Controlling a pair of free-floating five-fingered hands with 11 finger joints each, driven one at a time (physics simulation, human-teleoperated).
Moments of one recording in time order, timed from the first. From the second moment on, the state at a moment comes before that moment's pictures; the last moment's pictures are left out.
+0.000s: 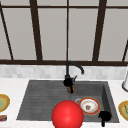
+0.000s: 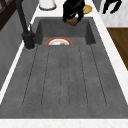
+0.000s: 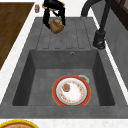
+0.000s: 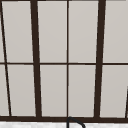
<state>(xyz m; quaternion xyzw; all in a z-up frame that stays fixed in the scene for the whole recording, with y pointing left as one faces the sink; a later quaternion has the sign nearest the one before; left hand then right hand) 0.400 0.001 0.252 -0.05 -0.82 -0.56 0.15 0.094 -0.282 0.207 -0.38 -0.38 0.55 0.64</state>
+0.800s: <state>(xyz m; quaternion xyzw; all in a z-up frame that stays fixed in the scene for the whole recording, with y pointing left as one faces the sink) 0.440 -0.117 0.135 -0.03 -0.82 -0.56 0.14 0.094 -0.282 0.207 -0.38 -0.38 0.55 0.64</state>
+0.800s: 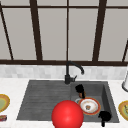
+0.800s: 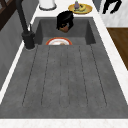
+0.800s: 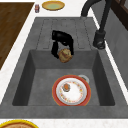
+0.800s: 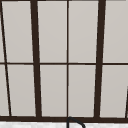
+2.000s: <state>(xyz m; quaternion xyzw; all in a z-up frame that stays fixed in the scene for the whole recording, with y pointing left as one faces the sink) 0.552 -0.210 -0.052 -0.04 -0.81 -0.56 0.15 0.094 -0.282 0.207 -0.38 -0.38 0.55 0.64</state>
